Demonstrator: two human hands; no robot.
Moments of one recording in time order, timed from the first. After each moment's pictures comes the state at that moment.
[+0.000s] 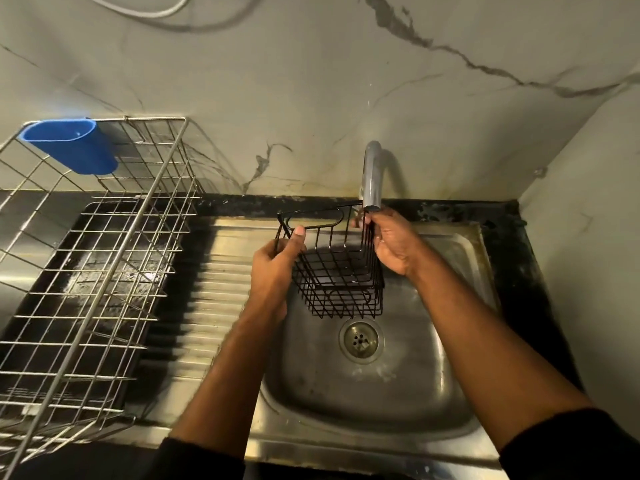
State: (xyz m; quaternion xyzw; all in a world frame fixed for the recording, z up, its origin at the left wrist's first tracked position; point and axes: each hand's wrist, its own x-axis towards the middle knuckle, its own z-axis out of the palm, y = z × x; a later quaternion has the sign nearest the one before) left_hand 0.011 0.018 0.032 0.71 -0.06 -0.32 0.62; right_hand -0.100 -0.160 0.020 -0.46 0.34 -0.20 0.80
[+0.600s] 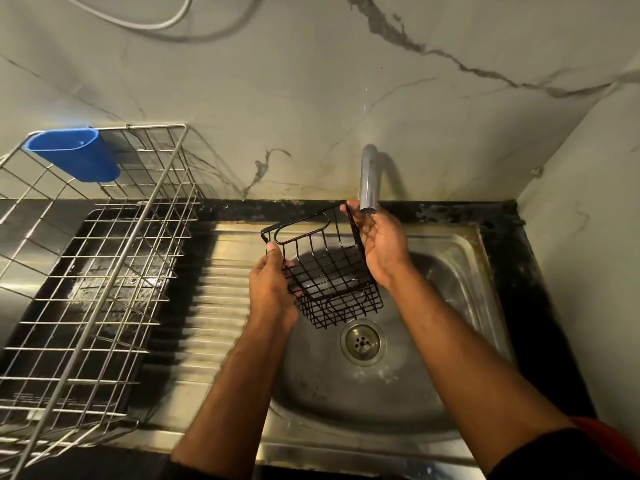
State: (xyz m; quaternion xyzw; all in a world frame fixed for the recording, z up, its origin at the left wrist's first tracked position) left_hand -0.006 0.019 0.040 0.63 0.08 -0.33 0.70; right_hand -0.092 -0.134 0.017 -0.41 0.37 -0.32 0.77
